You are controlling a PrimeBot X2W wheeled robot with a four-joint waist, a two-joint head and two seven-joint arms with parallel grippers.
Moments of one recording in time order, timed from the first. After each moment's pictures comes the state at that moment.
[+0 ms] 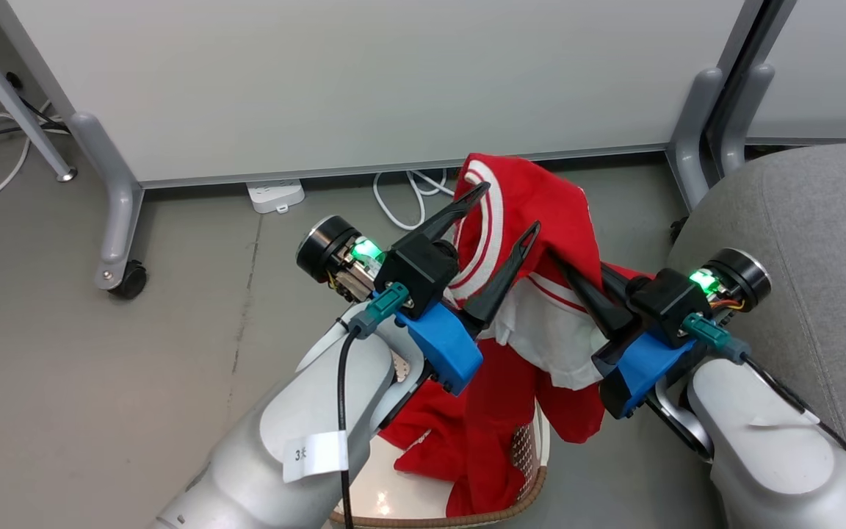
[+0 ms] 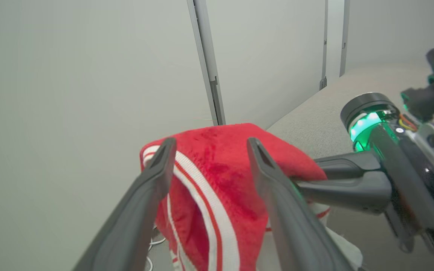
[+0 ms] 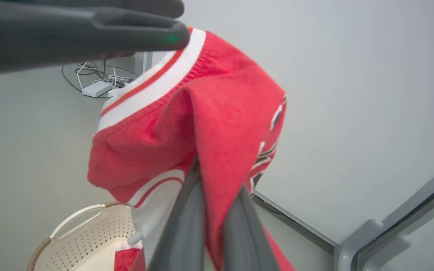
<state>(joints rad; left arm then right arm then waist) -0.73 0.05 -0.81 0.57 -0.38 -0.12 -0.26 -0.58 -0.31 0.58 0.49 0.18 0.13 -0.26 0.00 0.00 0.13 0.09</state>
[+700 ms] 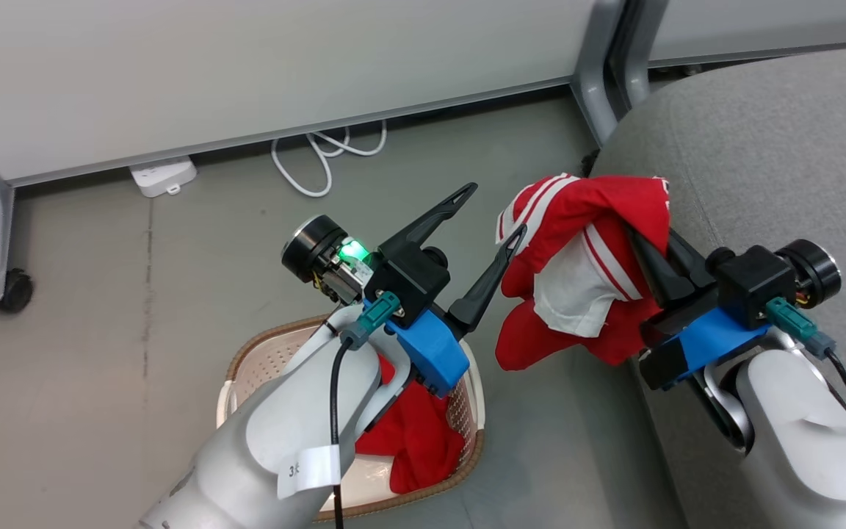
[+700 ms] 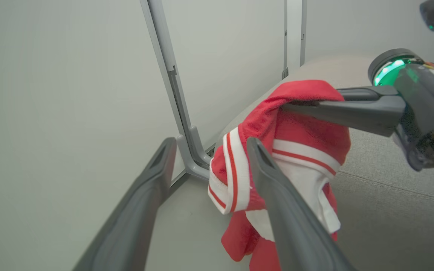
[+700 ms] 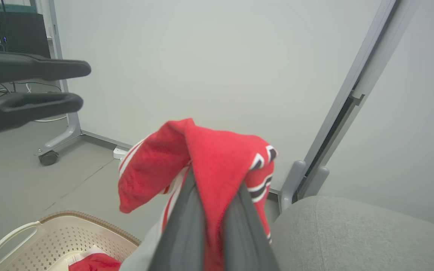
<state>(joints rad) -0.72 0.09 -0.81 0.54 -0.34 -0.11 -0.26 -0.50 -0.28 0.33 0.38 0.16 0.13 -0.26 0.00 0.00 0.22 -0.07</state>
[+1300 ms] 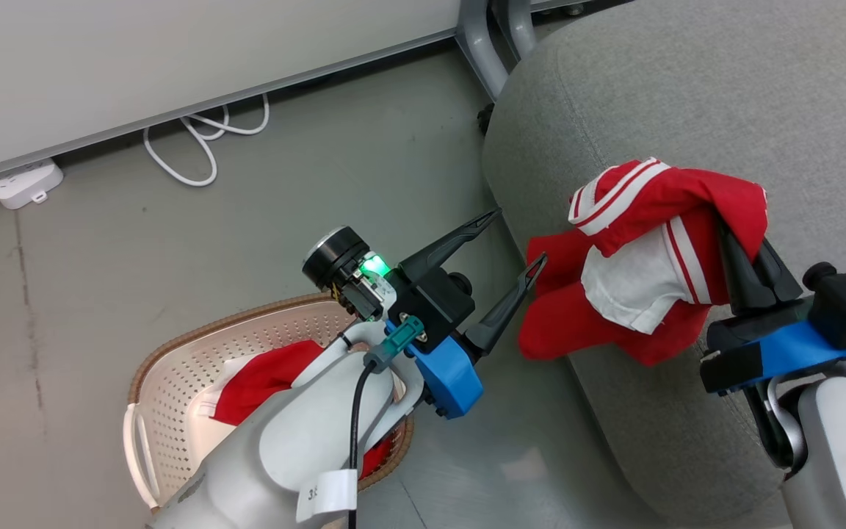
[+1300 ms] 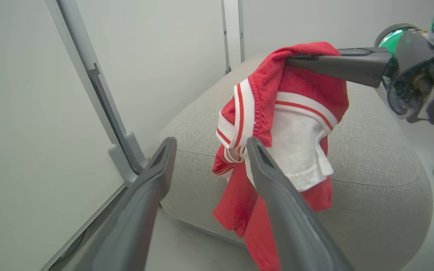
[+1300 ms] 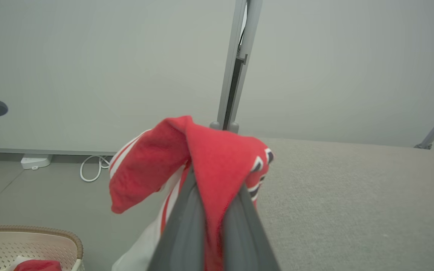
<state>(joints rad) -0.71 0.10 -0.88 0.51 -0.31 -0.11 -0.26 -0.38 -0.23 0.08 0.28 0.13 0.13 -0.26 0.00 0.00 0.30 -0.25</state>
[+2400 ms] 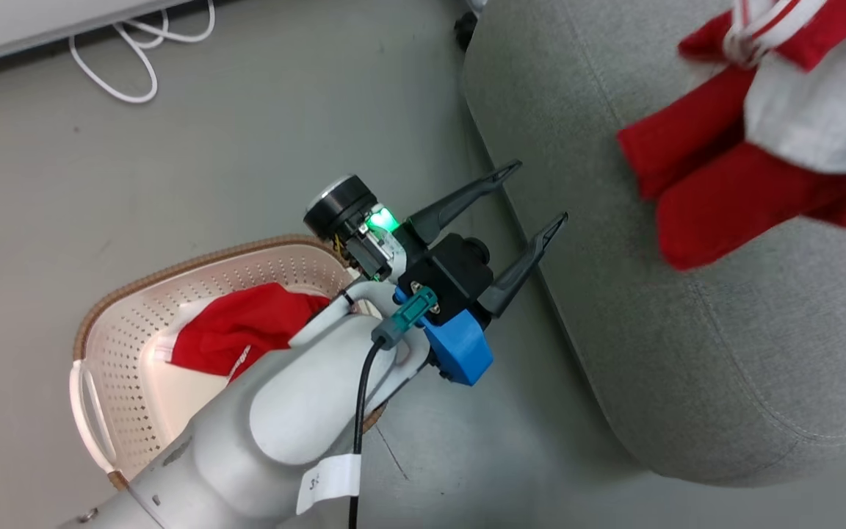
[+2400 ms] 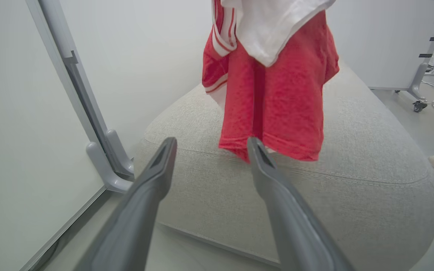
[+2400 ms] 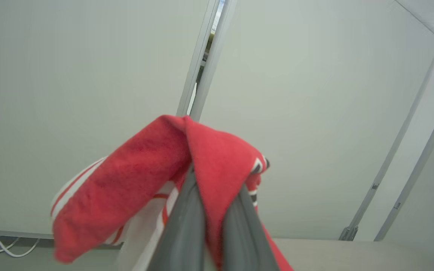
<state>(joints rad) -0.79 0.14 -0.92 0.44 -0.30 -0.09 -0.23 -0.61 -0.29 -0.12 0.12 0.10 0.13 -0.26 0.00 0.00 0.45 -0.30</state>
